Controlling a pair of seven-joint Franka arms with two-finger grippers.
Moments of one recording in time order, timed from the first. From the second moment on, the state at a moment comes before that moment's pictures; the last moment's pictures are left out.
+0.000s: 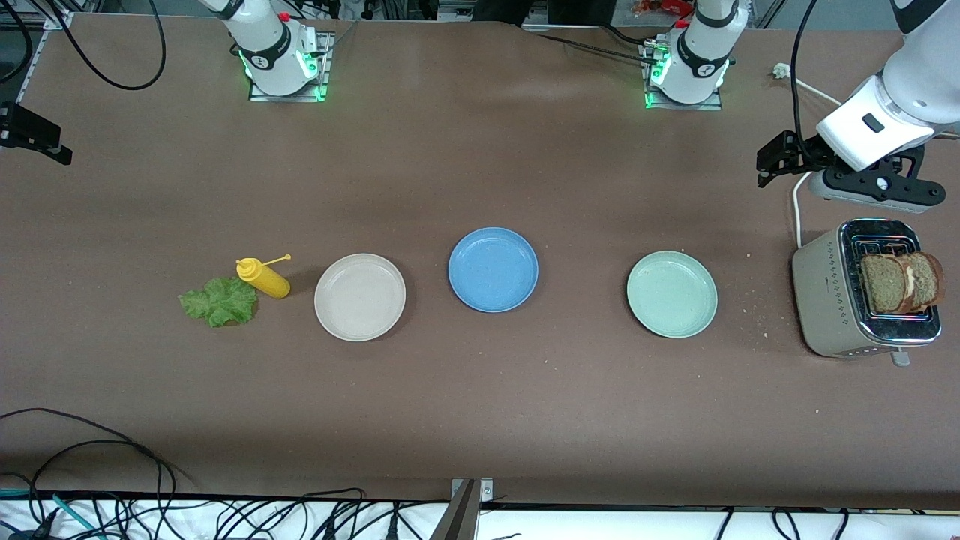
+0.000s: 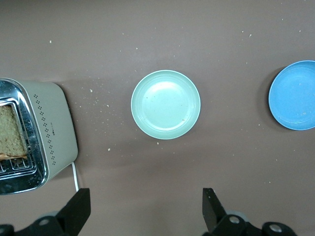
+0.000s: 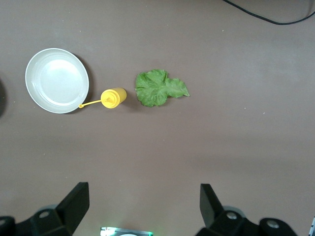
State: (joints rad) left arm 0.00 -0.01 -0.14 -1.64 0.01 1.59 0.05; right arm 0.11 0.06 -0.21 -1.42 0.01 1.43 -0.20
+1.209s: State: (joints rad) left arm 0.00 -0.01 -0.14 -1.64 0.01 1.59 0.05; right arm 0.11 0.07 -0.21 -1.42 0.01 1.43 -0.20
